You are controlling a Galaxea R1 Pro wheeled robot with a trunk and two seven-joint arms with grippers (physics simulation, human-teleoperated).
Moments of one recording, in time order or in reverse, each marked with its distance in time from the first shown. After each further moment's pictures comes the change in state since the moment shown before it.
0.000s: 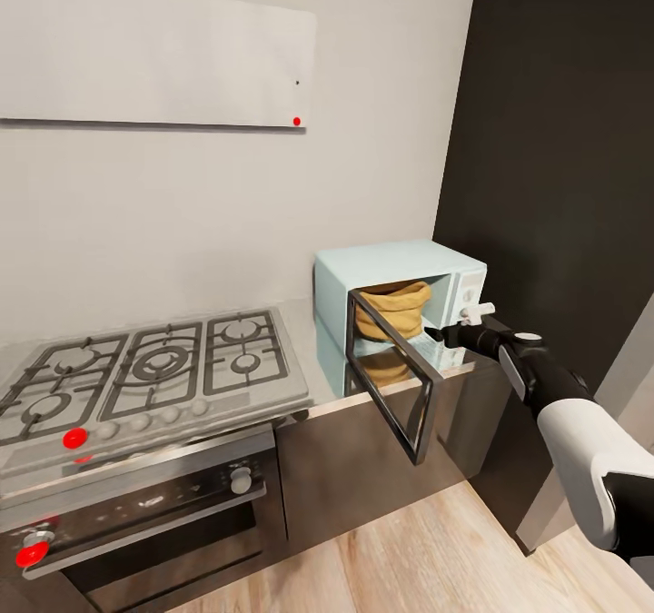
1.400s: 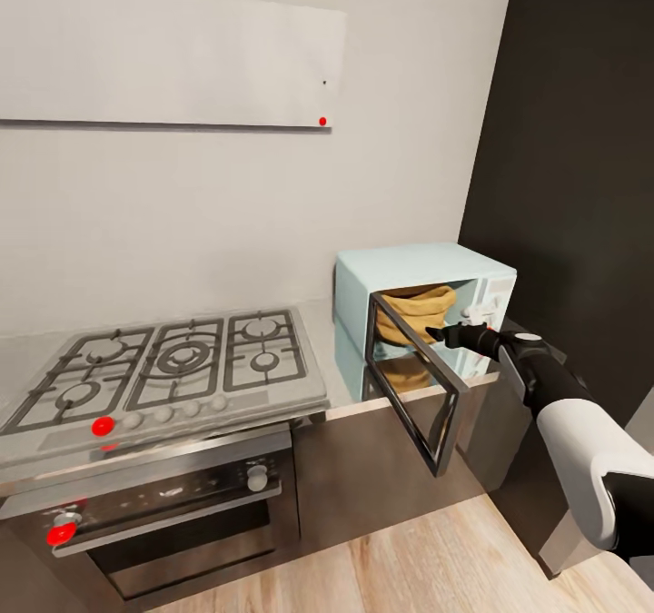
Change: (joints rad) left arm 0.000 0.000 -0.001 -0.002 0.000 0.001 0.001; right arm 0.000 0.002 -0.006 0.004 -0.002 0.002 -0.020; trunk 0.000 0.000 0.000
